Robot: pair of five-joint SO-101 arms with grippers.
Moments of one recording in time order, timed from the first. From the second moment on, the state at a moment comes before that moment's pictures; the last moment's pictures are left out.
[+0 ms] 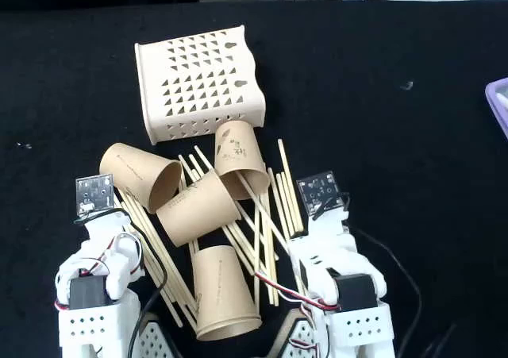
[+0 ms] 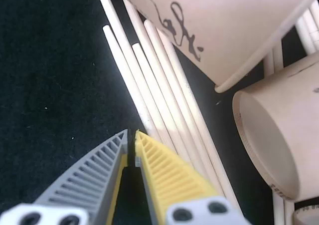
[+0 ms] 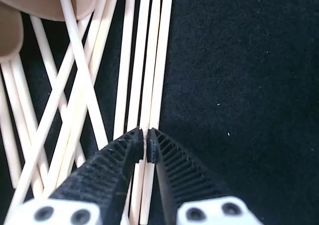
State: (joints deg) left arm -12.4 -104.0 96.1 72.8 1.5; right arm -7.7 -103.1 96.6 74.0 7.9
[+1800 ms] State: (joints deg) left arm -17.2 -104.0 96.1 71.1 1.5; right arm -7.7 -103.1 96.6 74.0 8.0
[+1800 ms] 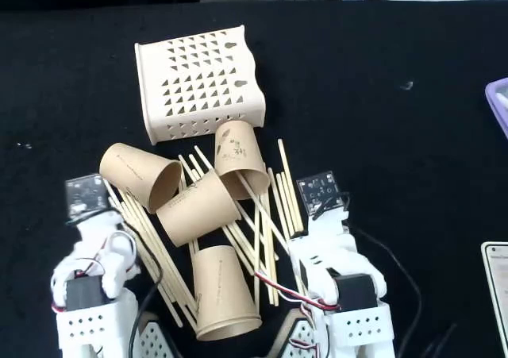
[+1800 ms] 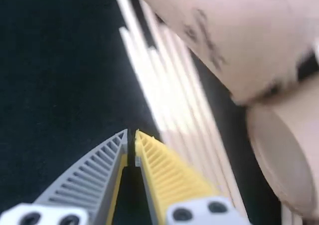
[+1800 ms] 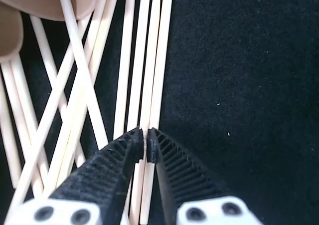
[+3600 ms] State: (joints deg) left arm -13.3 13.2 -14.8 69.1 5.1; right arm -4.7 -36.1 57.6 16.2 3.0
